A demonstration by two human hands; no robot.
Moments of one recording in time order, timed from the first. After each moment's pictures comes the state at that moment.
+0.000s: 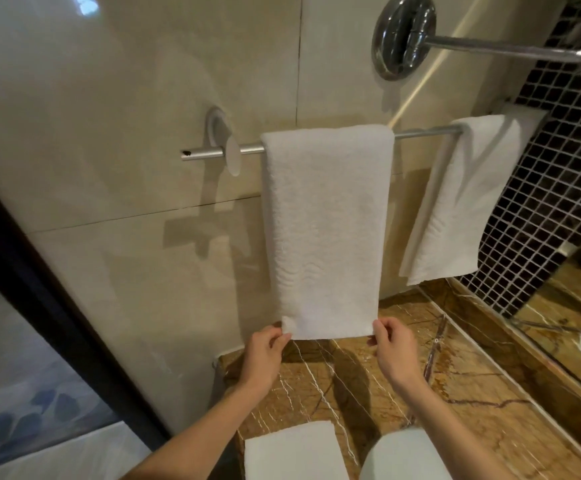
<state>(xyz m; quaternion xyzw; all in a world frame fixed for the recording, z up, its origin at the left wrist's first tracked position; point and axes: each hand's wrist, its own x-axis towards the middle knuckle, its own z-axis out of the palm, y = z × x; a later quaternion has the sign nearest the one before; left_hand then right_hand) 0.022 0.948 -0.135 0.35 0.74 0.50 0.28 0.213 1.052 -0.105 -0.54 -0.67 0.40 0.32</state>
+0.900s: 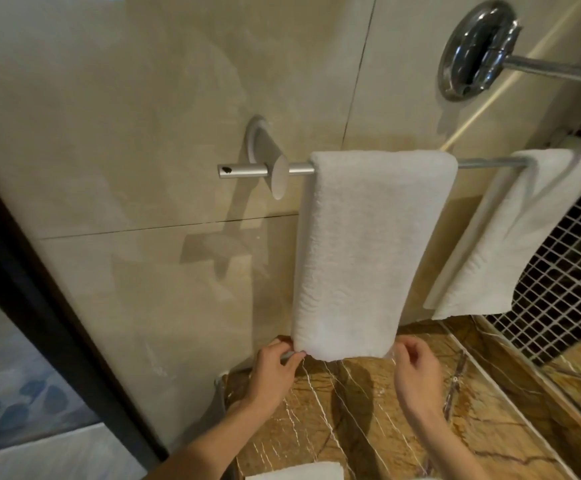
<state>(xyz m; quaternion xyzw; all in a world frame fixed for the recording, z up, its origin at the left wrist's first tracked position) -0.005 0.971 -0.153 0.38 0.73 0.51 0.24 0.183 1.060 -0.089 -0.59 -0.63 0.36 0.35</state>
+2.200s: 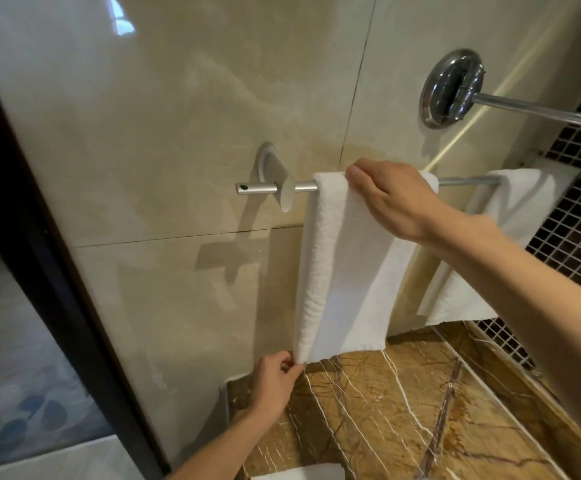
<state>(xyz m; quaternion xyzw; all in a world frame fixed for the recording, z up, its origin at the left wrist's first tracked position) 0.003 0.954 -0.140 0.34 0.75 0.51 0.26 0.097 1.079 0.180 -0.22 -0.94 0.00 0.26</state>
